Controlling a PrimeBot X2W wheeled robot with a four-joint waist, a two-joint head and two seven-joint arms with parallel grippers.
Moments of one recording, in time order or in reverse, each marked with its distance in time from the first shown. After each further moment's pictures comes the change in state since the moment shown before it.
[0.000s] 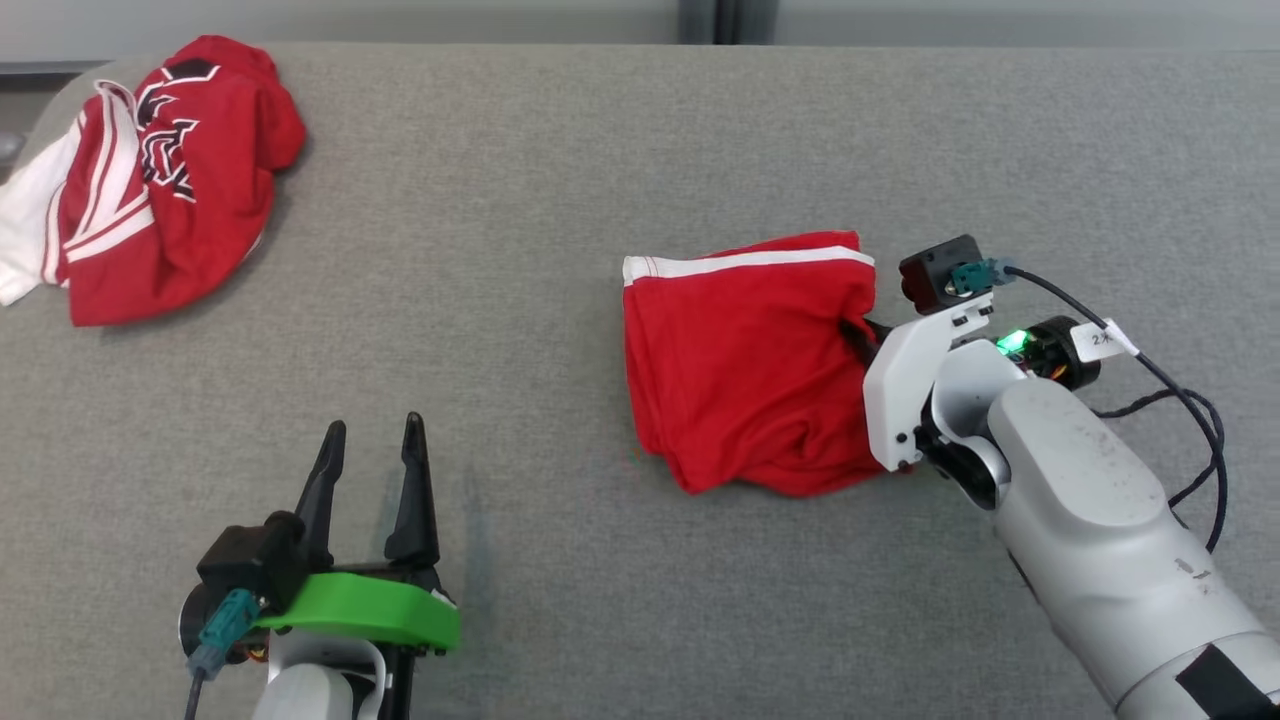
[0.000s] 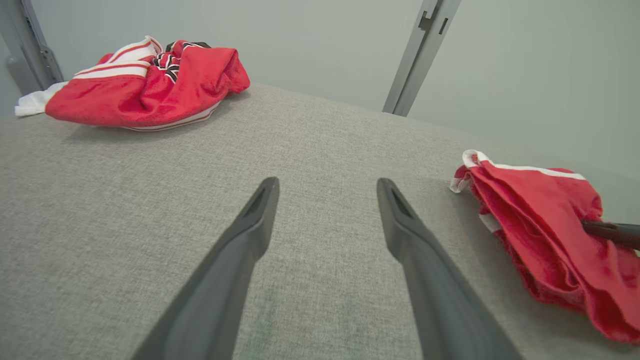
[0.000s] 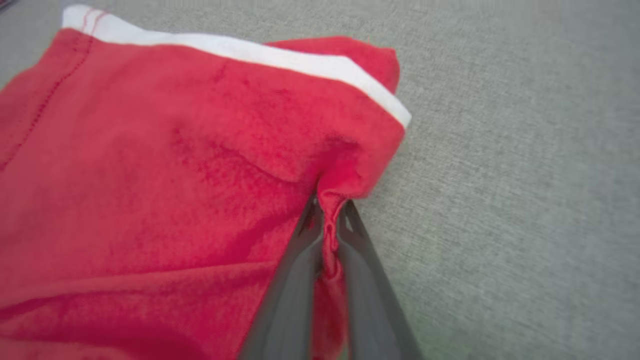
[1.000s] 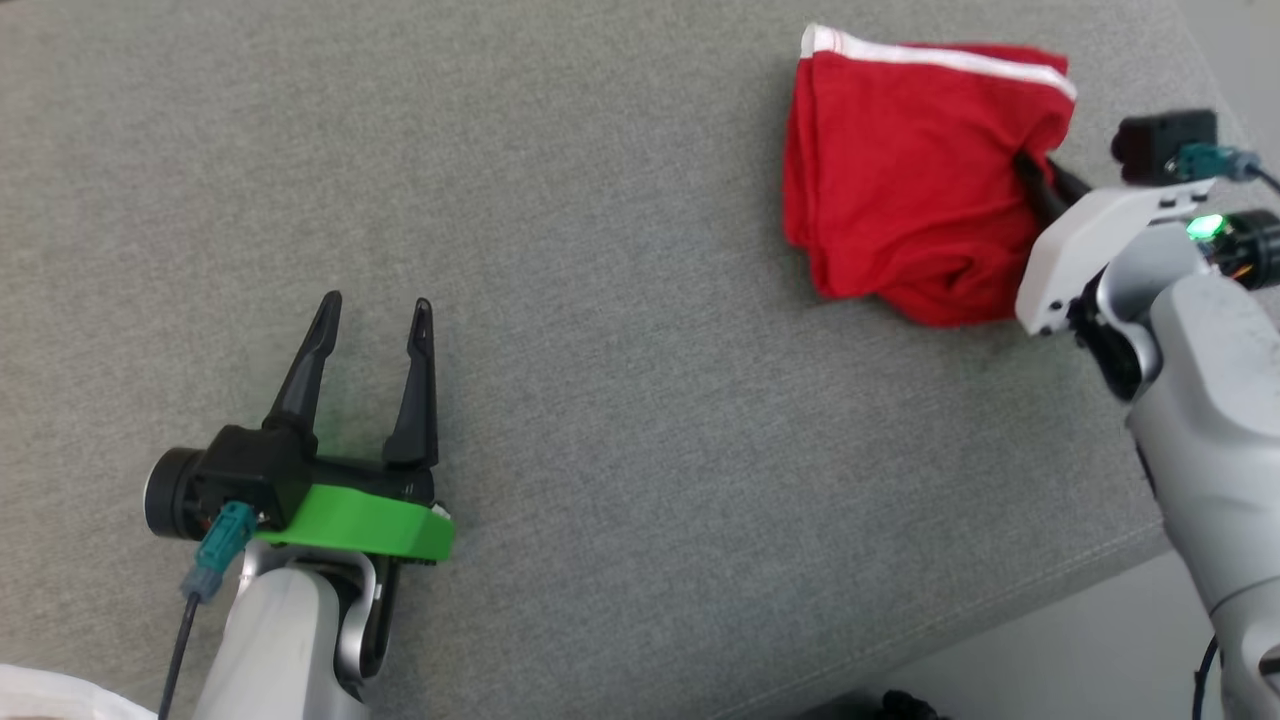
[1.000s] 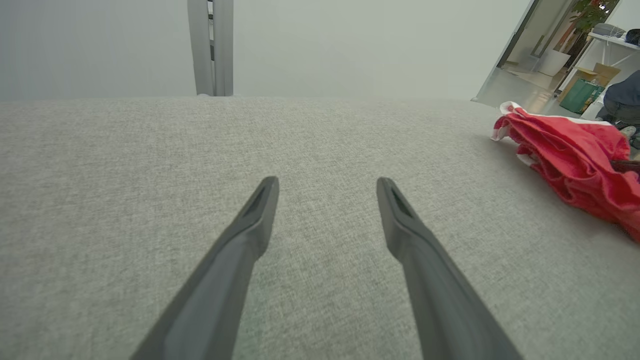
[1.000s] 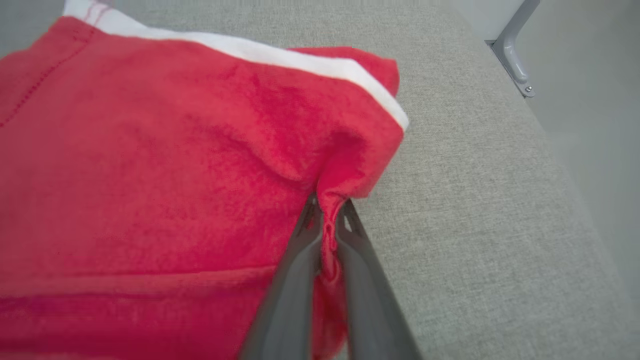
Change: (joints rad) left arm -0.143 0.044 -0.029 -0.071 0.136 -0.035 0.000; right arm -0.117 -0.111 -0.224 0.038 -0.053 0.000 -0.188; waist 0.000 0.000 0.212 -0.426
